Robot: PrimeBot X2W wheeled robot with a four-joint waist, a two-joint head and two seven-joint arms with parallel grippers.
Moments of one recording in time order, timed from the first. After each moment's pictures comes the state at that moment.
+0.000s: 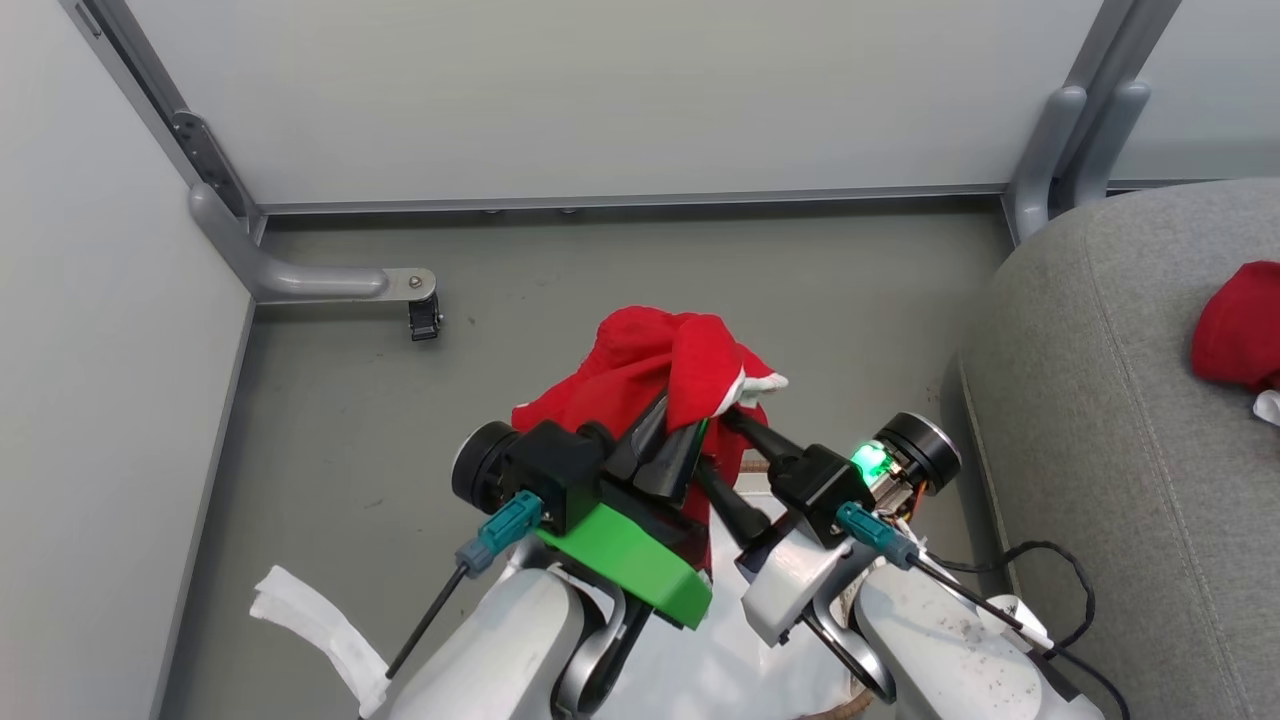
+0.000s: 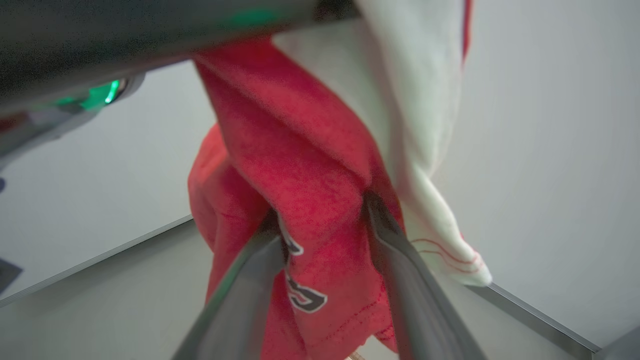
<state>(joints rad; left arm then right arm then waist) -0.41 0.05 -0.71 0.23 -0.49 -0.07 -0.26 -0.43 -0.05 0.56 0.40 0.07 0.13 -0.26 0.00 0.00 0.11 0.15</state>
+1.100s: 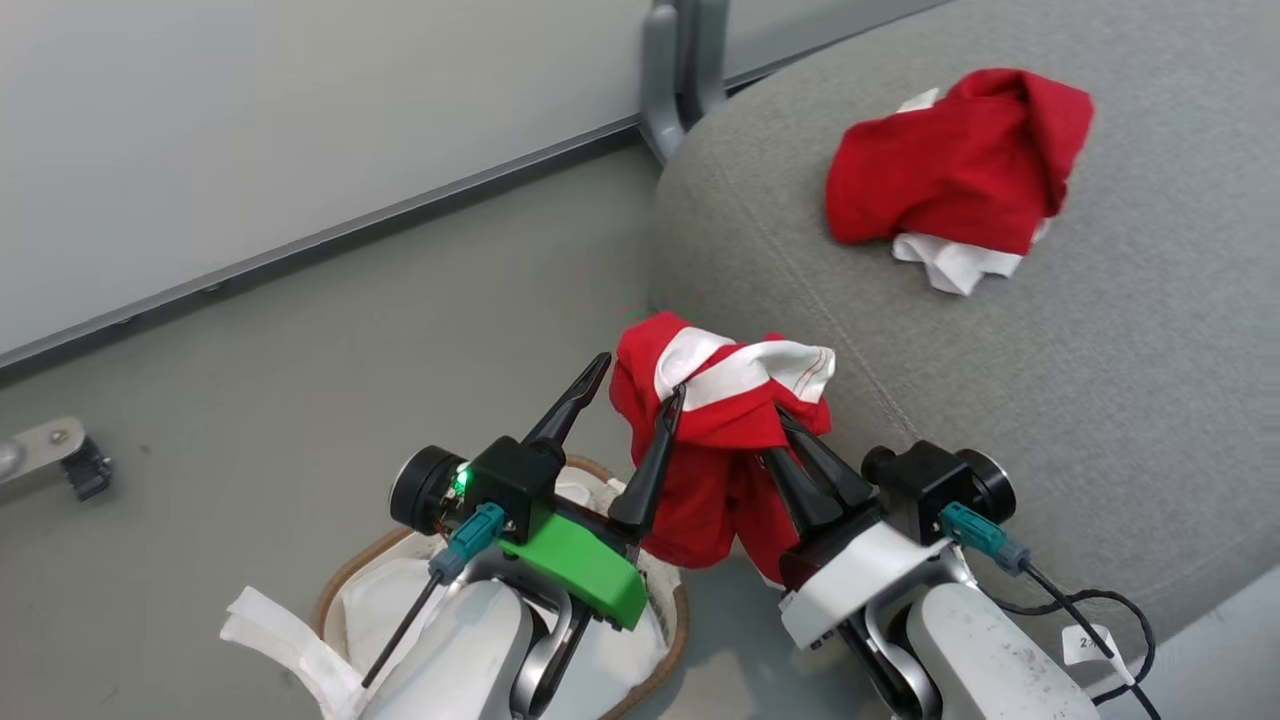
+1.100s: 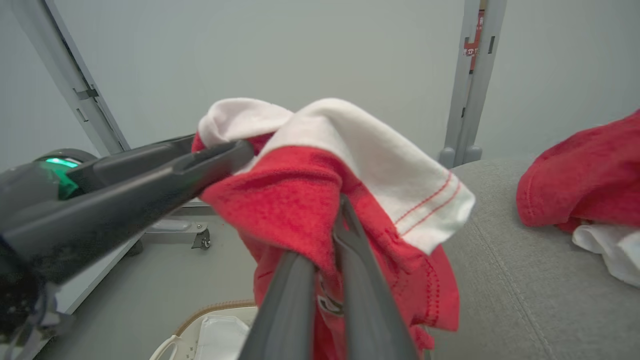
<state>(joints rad) -0.36 0.05 -0.58 0.35 -0.34 -0.11 -0.26 -0.30 -0.05 0.44 0.25 0.27 0.13 -0.26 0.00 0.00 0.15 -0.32</state>
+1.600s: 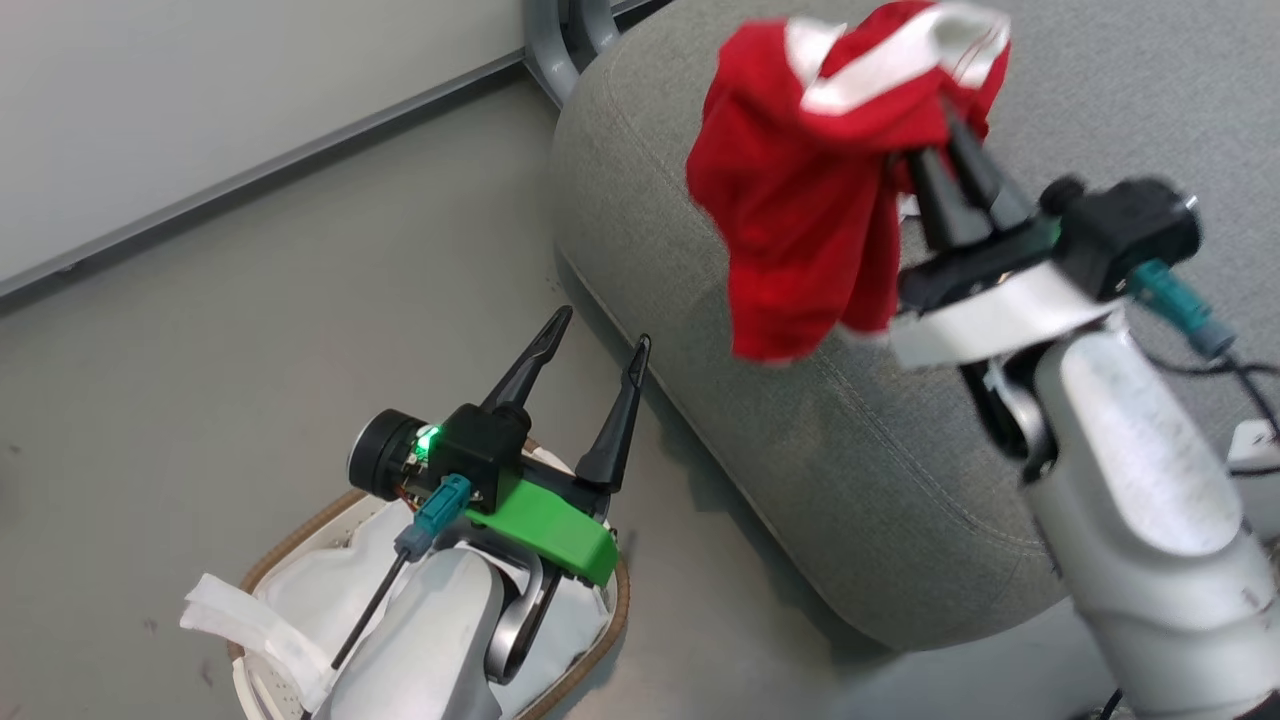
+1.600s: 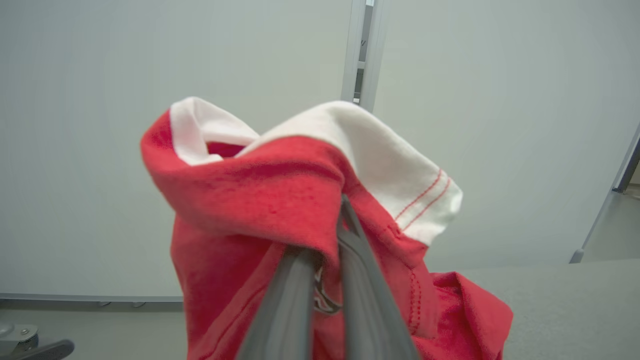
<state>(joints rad) -0.39 0.05 -0.50 0.32 -0.27 -0.11 -0.26 -0.60 -0.12 0.26 0.18 0.24 0.13 -0.26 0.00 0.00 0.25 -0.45</state>
